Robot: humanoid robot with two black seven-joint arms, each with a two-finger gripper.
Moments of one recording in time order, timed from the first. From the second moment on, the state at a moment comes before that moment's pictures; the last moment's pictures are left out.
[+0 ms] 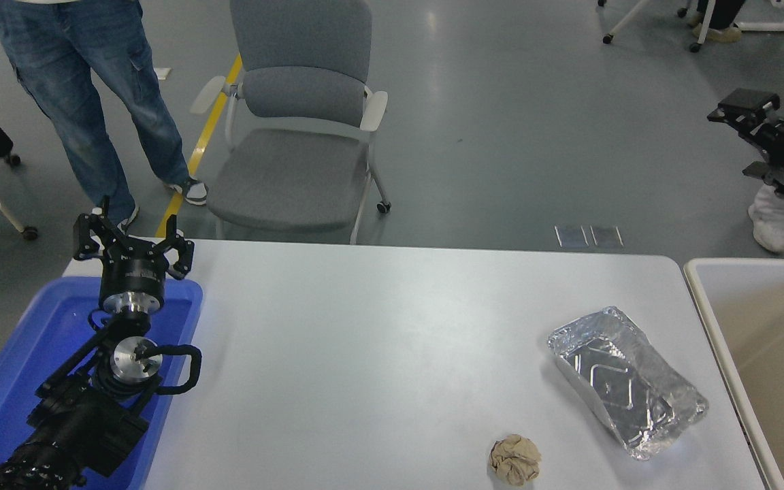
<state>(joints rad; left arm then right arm) -0.52 0.15 -1.18 -0.59 0.09 -0.33 -0.54 1.87 -0.79 -0.92 1.23 -0.11 0.00 -0.05</state>
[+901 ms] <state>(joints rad) -0.52 0.15 -1.18 -0.59 0.09 -0.33 -0.54 2.27 -0.25 -1.22 1.57 -0.10 0.16 -0.04</state>
